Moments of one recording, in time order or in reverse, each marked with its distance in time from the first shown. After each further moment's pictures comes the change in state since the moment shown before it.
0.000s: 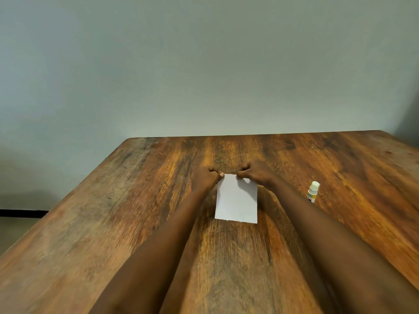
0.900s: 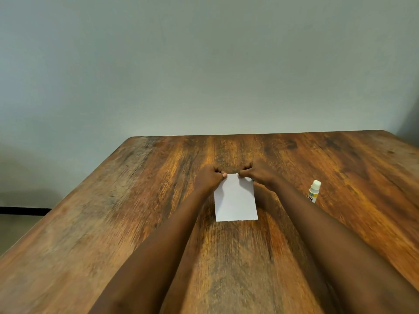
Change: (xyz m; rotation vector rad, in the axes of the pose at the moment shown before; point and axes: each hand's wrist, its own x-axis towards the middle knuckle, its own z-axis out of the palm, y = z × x) left_hand -0.003 0.002 -0.001 0.181 -0.037 0.013; right_hand -0.010 -0.004 -0.002 0.067 -0.022 0.014
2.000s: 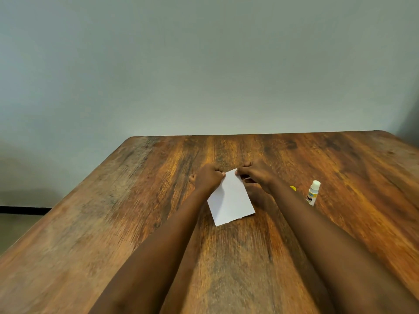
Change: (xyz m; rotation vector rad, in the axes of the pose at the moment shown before) left_hand -0.007 0.013 -0.001 0.126 0.040 -0.014; right_hand 0.002 0.004 0.008 0.292 0.061 0.033
